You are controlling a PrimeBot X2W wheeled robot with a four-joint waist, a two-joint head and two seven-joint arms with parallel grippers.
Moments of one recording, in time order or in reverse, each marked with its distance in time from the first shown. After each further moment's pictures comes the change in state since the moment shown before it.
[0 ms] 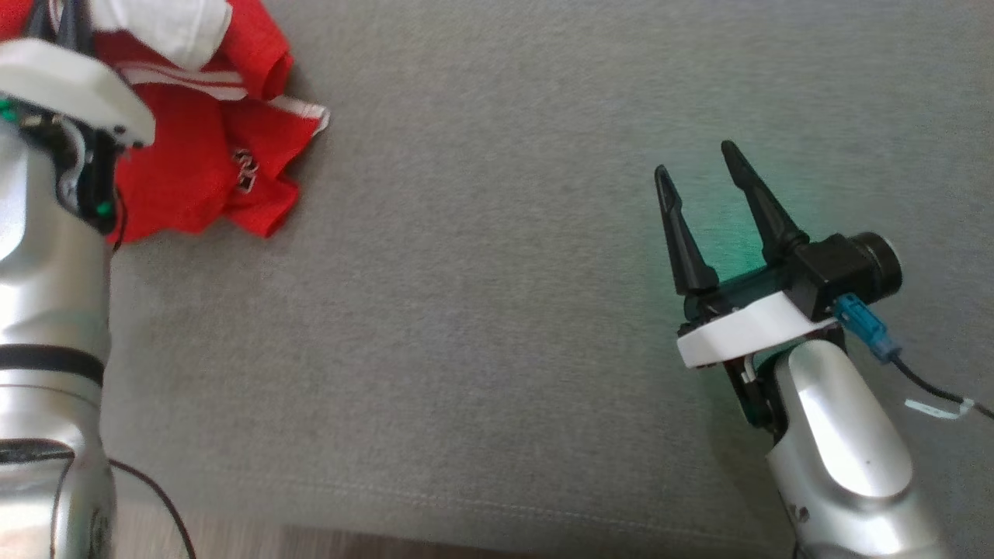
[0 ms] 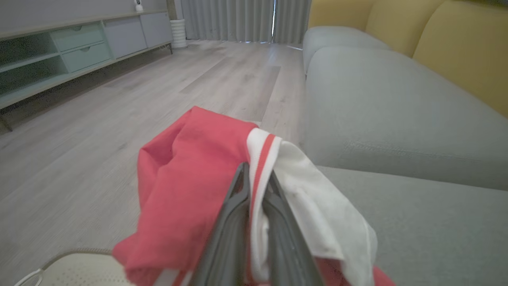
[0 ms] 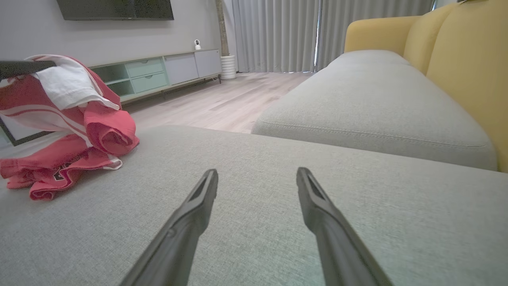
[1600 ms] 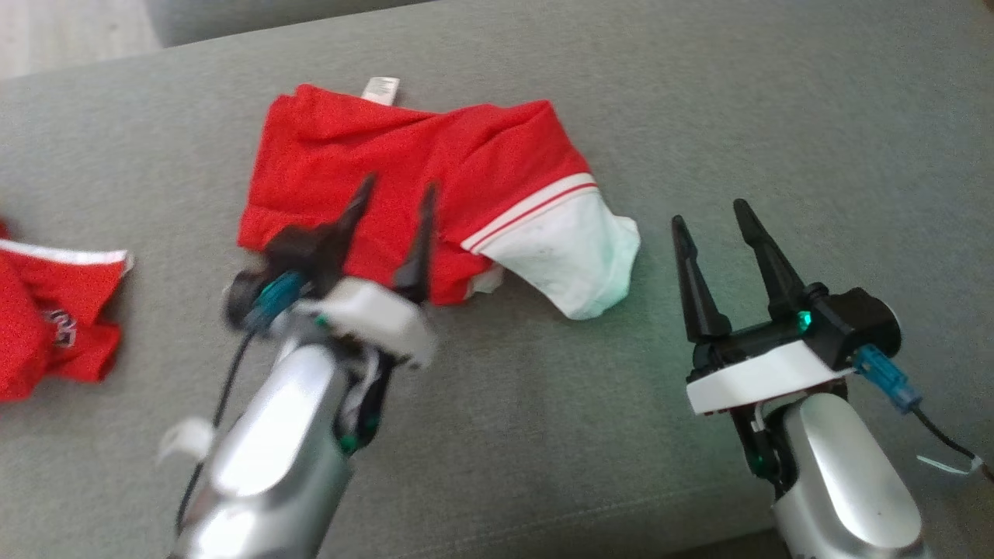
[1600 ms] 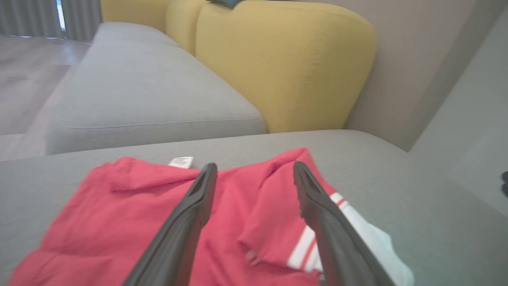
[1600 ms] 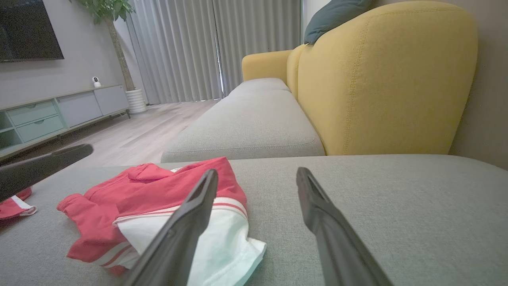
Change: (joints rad) left arm 0.523 -0.188 -0.419 -0.581 -0.138 0.196 0.000; right arm 0.127 0.005 -0.017 -0.049 0.106 0.000 0.000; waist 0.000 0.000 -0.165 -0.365
